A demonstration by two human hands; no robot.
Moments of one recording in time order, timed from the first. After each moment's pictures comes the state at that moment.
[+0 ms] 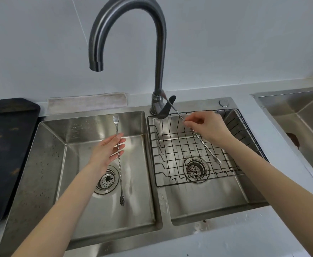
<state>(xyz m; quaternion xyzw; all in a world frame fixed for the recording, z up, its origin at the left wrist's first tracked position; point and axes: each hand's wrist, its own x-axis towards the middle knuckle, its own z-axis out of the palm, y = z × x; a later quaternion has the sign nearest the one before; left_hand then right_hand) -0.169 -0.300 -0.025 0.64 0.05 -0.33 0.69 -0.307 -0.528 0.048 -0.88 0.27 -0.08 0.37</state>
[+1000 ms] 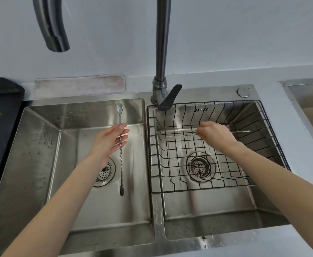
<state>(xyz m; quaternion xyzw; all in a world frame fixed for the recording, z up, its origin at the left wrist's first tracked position) -0.154 -0.339 -0.052 0.67 0.07 -0.34 0.65 -0.291 -0.606 -0.072 -0.98 0.12 0.14 0.06</state>
